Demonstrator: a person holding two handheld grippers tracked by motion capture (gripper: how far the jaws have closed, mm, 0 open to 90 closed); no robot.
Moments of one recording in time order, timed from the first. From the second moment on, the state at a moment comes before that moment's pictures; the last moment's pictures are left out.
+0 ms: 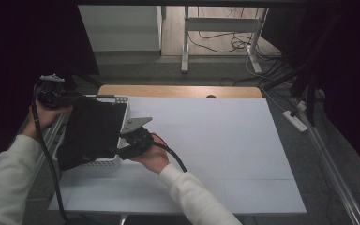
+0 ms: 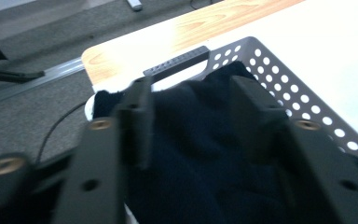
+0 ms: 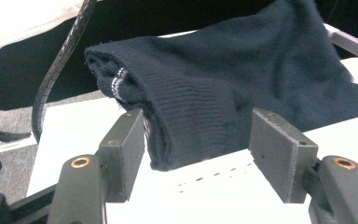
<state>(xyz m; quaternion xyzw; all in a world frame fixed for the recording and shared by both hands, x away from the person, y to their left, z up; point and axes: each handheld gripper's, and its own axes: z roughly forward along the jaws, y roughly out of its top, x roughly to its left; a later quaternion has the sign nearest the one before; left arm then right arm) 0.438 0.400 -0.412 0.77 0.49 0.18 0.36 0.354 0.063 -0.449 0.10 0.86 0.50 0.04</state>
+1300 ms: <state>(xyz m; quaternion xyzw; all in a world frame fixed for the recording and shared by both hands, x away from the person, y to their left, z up) 0.438 0.404 -0.436 0.77 0.53 0.18 0.32 0.352 -0.031 -0.449 0.16 0.84 0.51 0.07</state>
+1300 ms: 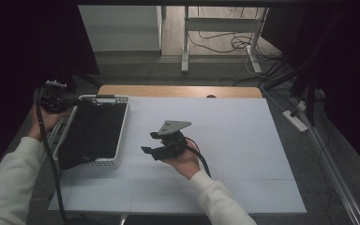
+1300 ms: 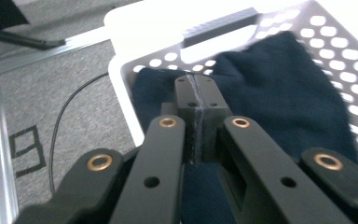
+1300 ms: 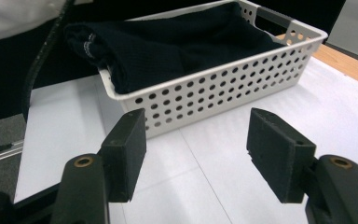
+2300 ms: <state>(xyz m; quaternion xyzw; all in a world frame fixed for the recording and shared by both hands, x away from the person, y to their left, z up) 0.324 0.315 -0.426 0.80 0.44 0.14 0.39 0.336 -0.150 -0.464 0.20 0.84 0.50 0.09</state>
